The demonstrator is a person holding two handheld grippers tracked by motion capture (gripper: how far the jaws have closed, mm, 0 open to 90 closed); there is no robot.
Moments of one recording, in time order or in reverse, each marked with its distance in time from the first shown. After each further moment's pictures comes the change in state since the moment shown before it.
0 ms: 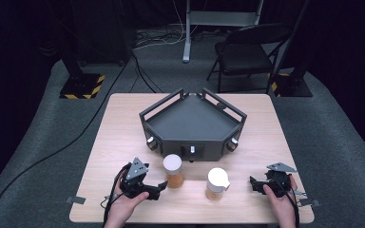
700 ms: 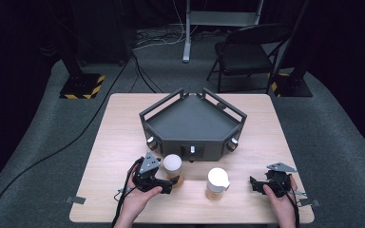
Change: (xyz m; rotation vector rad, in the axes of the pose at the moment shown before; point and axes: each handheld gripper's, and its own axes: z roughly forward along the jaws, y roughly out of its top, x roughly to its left) left arm -0.007 0.015 0.028 -0.023 -0.023 0.005; right arm 0.000 0.000 0.000 0.000 0.001 -0.001
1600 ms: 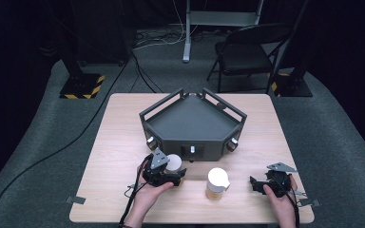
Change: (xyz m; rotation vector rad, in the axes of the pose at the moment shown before) left arm -0.010 0.000 0.031 -0.030 0.047 -0.001; right arm 0.000 0.000 0.000 0.000 0.001 -0.001
